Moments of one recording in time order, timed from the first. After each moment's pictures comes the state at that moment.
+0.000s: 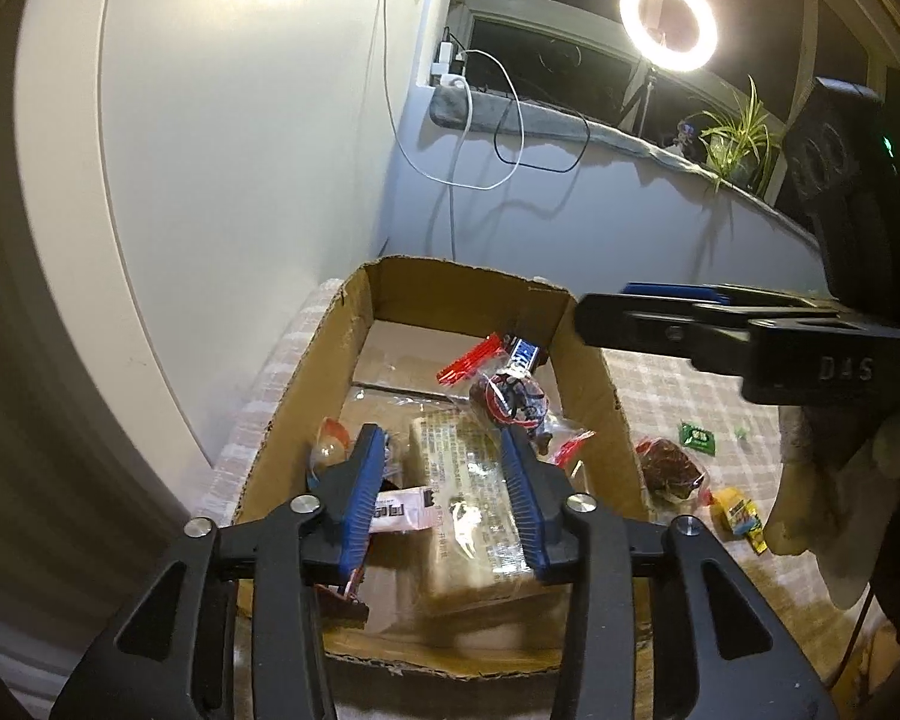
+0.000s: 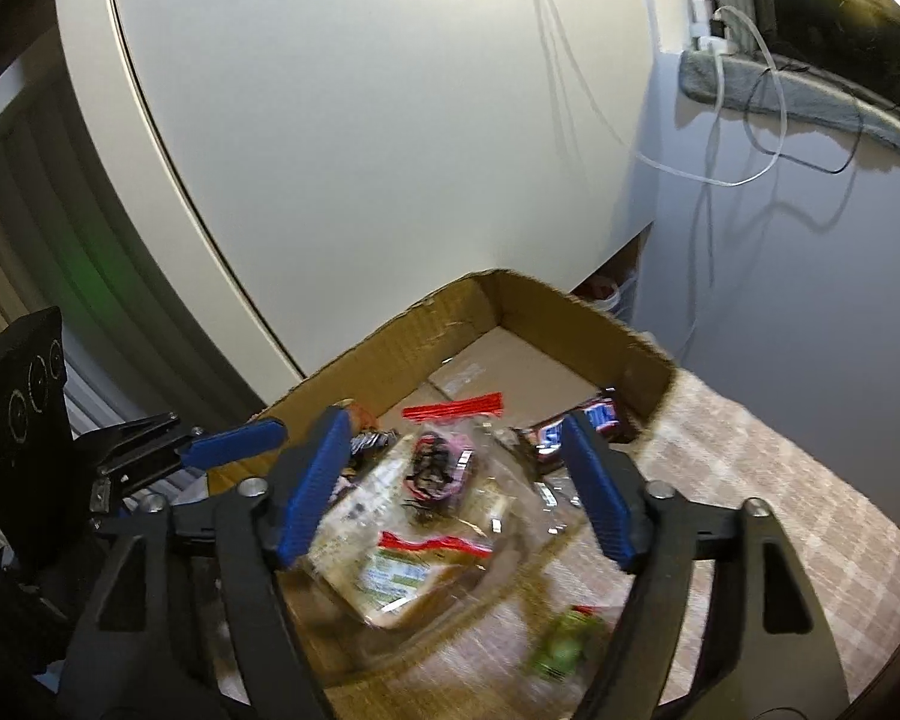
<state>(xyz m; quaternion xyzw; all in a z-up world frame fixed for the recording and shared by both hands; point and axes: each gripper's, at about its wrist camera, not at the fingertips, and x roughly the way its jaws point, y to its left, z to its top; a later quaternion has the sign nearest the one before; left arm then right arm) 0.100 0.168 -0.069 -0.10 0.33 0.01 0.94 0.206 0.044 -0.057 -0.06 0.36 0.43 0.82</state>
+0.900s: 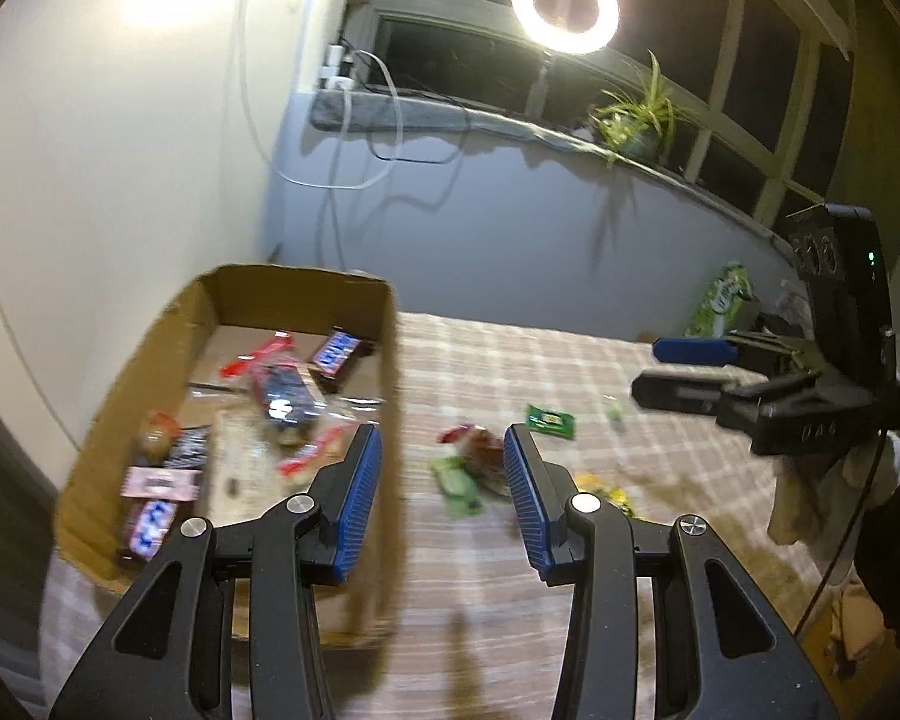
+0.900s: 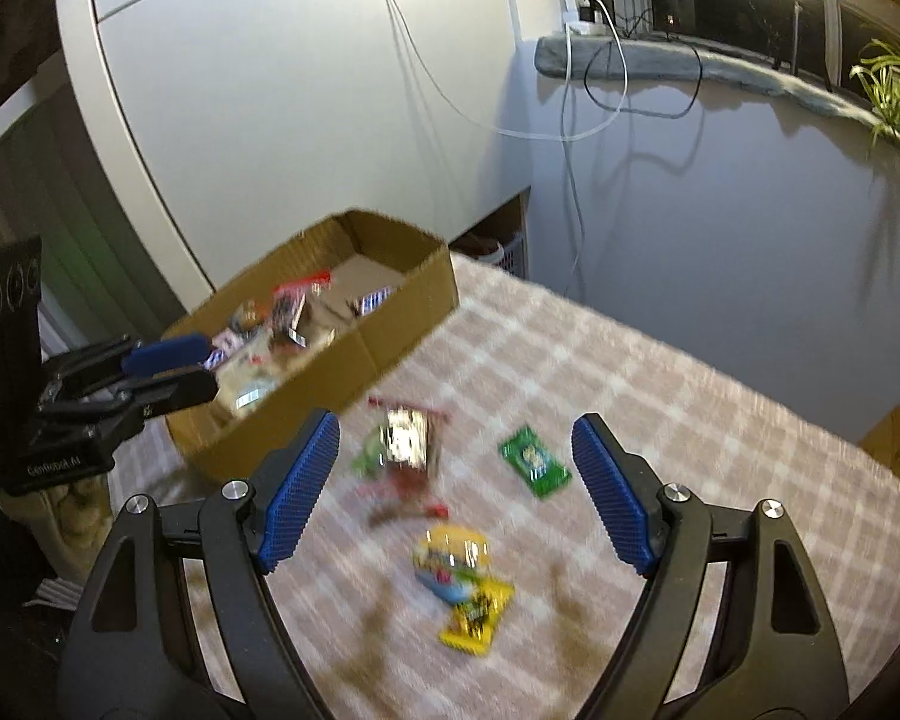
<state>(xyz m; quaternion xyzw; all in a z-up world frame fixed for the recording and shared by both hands) 0.095 0.074 -0.055 -0.08 0.33 -0.08 0.94 0.178 -0.117 -0.067 -0.06 0.38 0.36 0.85</state>
